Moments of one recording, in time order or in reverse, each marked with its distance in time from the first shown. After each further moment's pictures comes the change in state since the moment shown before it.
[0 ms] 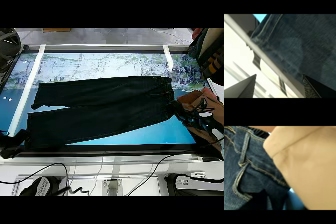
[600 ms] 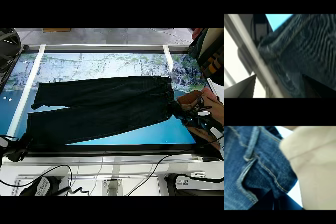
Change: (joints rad) left arm 0.000 -0.029 -0.177 0.039 0.327 -0.211; right arm 0.021 0.006 0.013 -0.004 0.023 -0.059
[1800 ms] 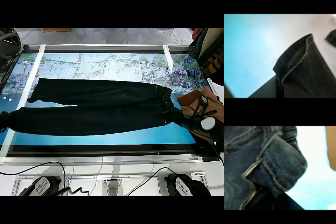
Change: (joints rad) left arm 0.049 -0.135 0.274 0.080 0.314 0.085; right arm 0.135 0.594 -0.168 -0.701 0.319 0.501
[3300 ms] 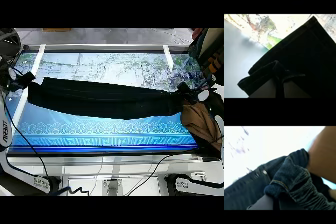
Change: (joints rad) left arm -0.422 -0.746 1.017 0.125 -0.367 -0.113; right arm 0.006 -0.546 0.495 -0.040 -0.297 0.340
